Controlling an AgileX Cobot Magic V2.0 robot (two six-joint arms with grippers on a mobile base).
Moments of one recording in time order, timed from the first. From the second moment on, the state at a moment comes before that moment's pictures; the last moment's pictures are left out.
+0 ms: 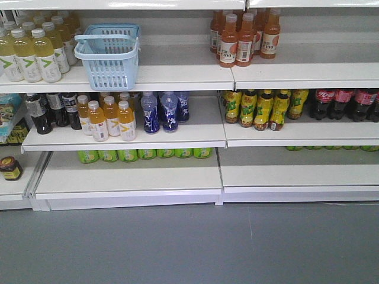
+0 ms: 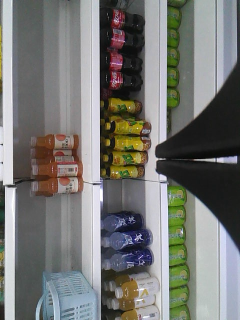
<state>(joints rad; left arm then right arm) -0.08 -0.01 0.04 -0.04 0.04 0.02 -0.01 -0.01 0.03 0.00 0.13 0.00</state>
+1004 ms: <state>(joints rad) -0.08 -0.01 0.04 -0.04 0.04 0.02 -0.01 -0.01 0.03 0.00 0.13 0.00</state>
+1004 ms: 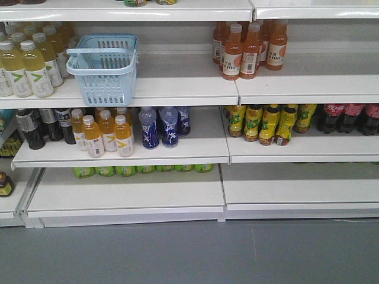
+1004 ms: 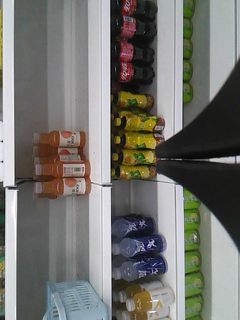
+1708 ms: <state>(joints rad) -0.08 -0.01 0.04 -0.04 0.04 0.02 -0.01 -0.01 0.03 0.00 0.13 0.00</state>
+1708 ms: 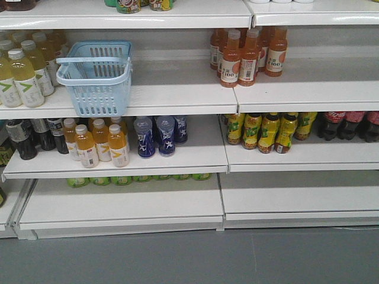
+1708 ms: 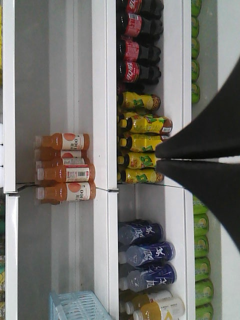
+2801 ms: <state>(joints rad) -0.08 -0.01 0.04 -0.04 0.04 0.02 -0.01 -0.01 0.03 0.00 0.13 0.00</state>
